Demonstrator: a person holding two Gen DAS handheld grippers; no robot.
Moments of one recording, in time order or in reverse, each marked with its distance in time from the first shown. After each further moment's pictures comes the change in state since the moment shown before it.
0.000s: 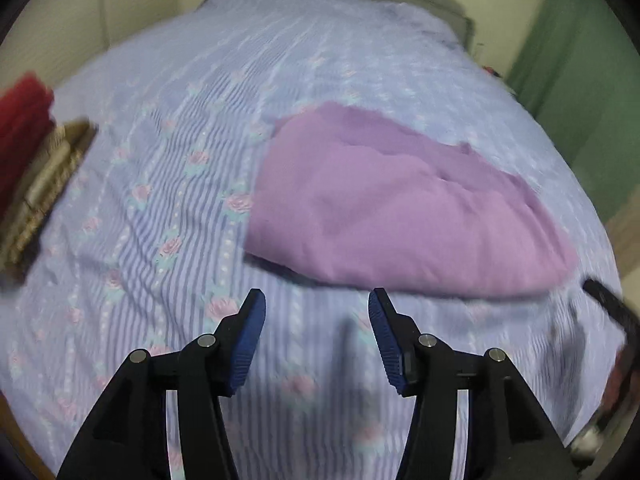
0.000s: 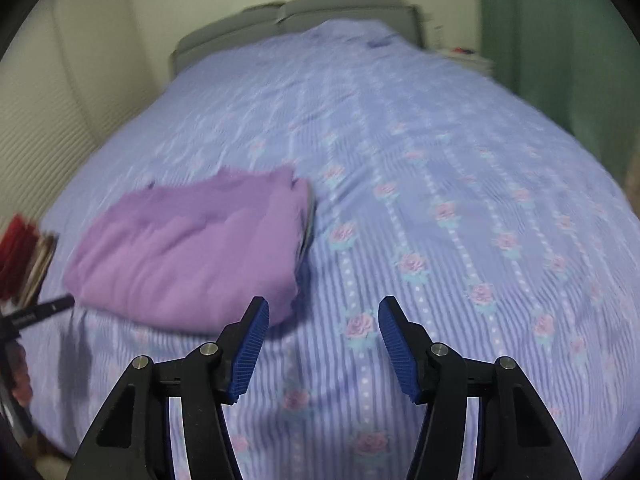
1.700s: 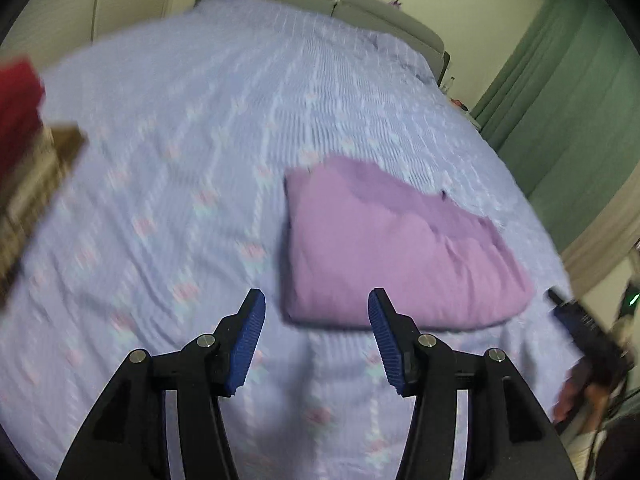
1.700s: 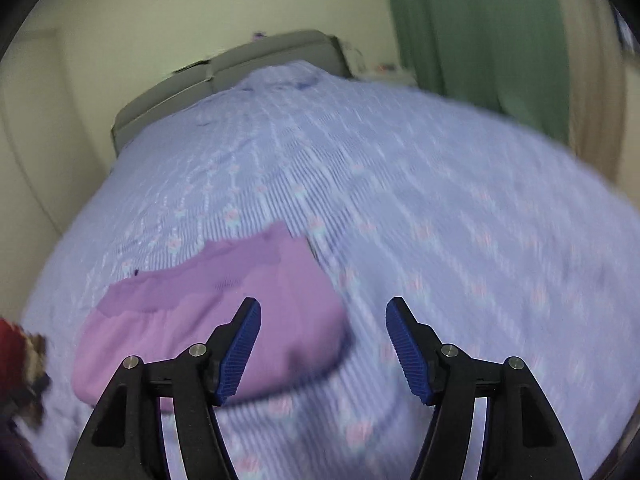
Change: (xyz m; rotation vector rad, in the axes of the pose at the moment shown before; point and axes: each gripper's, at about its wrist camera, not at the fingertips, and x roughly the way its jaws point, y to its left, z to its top) left arm 0.004 0.065 0.027 -0.134 -0.025 -0.223; right arm -0.013 0.040 0.003 0.339 -0.178 -0.167
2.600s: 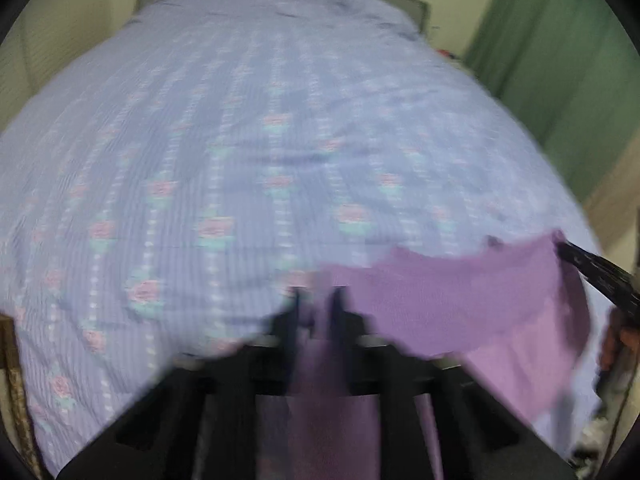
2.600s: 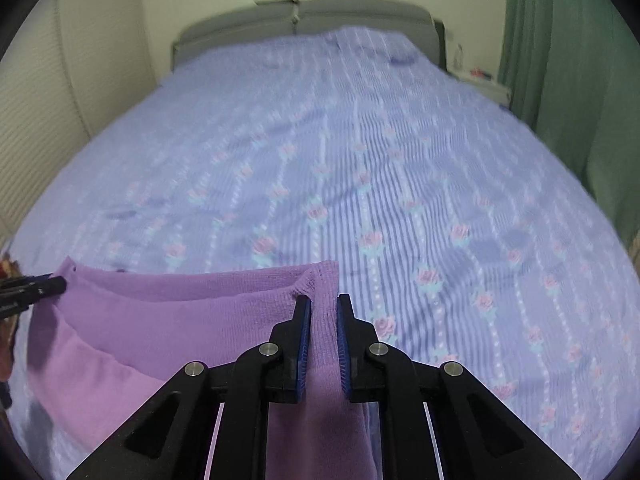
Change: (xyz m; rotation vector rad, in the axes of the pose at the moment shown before) left arm 0.116 -0.023 0.138 0.239 0.100 0.138; right arm 0.122 0.068 0.099 -0.396 0.159 0.074
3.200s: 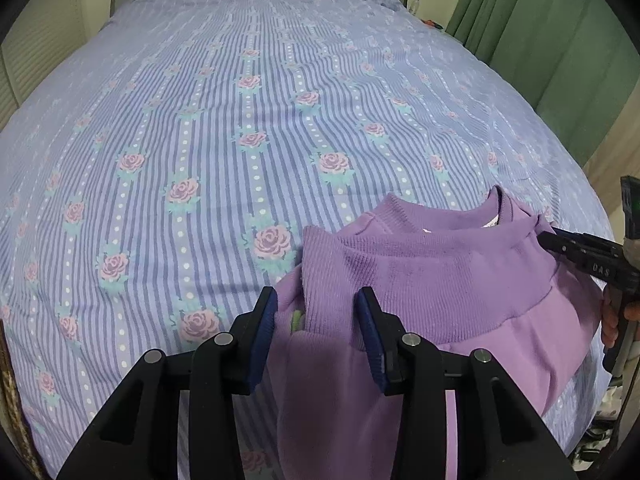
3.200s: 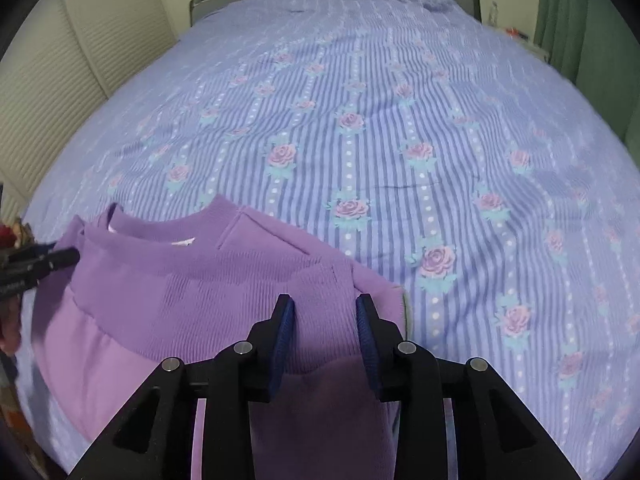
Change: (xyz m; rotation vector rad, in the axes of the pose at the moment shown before) left arm 0.016 -0.022 -0.020 0.104 0.067 -0.060; right arm 0.043 0.002 -0.030 -0.018 0.162 0.131
